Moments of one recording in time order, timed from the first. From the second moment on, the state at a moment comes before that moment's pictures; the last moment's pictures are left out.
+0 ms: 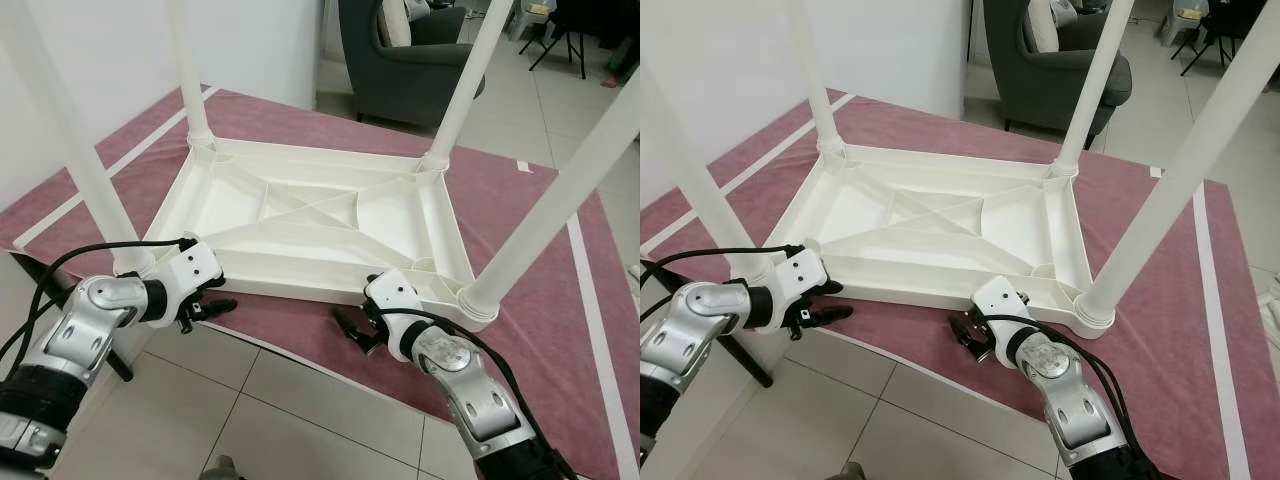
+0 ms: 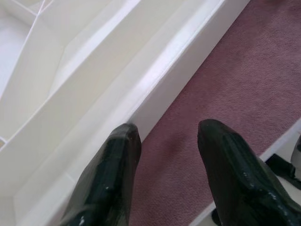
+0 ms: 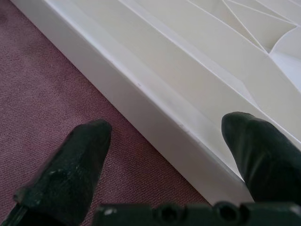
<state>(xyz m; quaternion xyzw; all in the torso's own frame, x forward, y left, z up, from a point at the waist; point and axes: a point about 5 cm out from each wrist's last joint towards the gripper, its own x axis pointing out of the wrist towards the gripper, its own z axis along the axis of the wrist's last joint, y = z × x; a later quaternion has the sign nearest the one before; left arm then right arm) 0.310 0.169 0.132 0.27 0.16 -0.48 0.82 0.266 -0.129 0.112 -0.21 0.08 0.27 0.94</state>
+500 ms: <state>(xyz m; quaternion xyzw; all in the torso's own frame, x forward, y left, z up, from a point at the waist) 0.355 0.133 0.128 0.25 0.14 -0.37 0.88 0.257 -0.127 0.115 -0.17 0.09 0.26 0.95</state>
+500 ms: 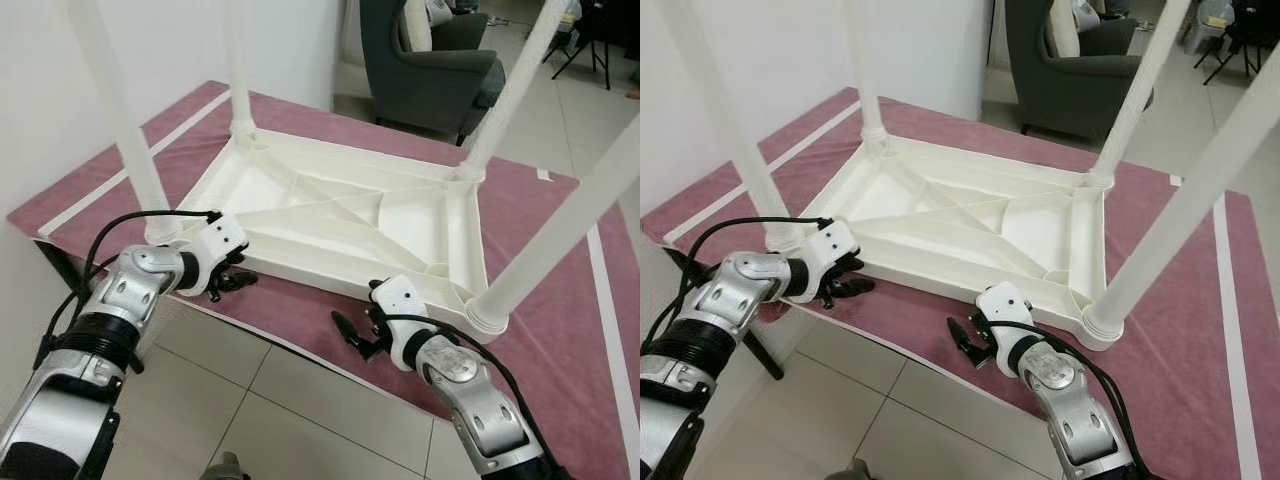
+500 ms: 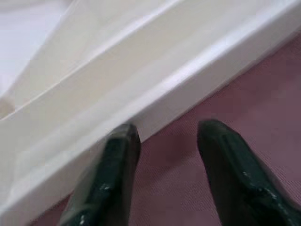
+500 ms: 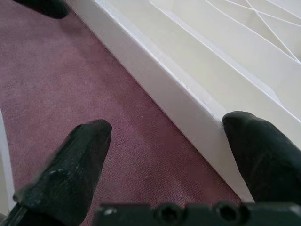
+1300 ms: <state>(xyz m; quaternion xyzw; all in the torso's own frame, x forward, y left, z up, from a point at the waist) 0.301 0.119 0.159 0.24 -0.01 -0.44 0.87 0.263 -0.123 0.139 -0.03 0.00 0.17 0.99</state>
